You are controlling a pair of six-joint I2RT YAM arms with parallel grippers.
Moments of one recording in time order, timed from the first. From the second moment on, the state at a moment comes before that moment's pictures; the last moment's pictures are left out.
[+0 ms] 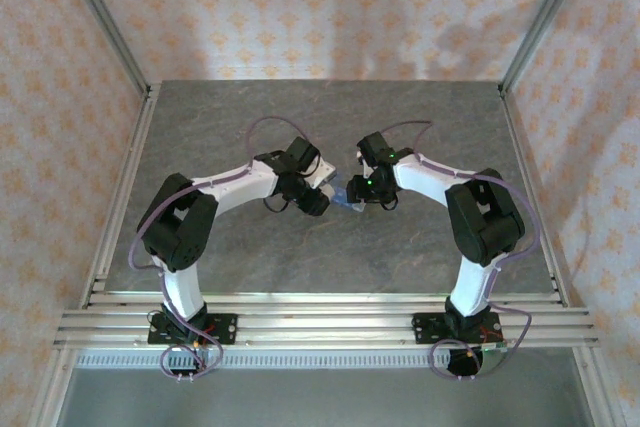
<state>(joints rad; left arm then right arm) -0.56 1.84 1.22 -0.56 0.25 0.03 0.49 1.82 1.17 -0.60 -0.15 0.42</state>
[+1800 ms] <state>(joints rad) -0.57 2.05 1.58 -0.94 0.15 0.09 0.49 1.84 1.18 -0.60 -0.17 0.42</state>
